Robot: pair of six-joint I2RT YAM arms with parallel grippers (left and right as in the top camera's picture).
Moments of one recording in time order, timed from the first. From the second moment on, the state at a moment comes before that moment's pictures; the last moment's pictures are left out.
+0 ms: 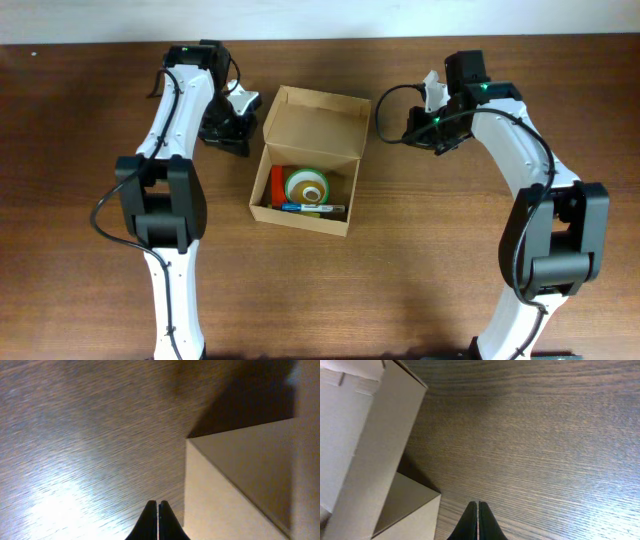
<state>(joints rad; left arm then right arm) -0.08 2.43 2.21 -1.48 0.25 0.22 0.06 2.02 1.59 -0.85 -0.40 0.14</state>
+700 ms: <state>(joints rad) 0.00 1.63 1.34 -0.99 0.05 0.22 0.04 2.02 1.59 -0.96 -0.36 0.09</state>
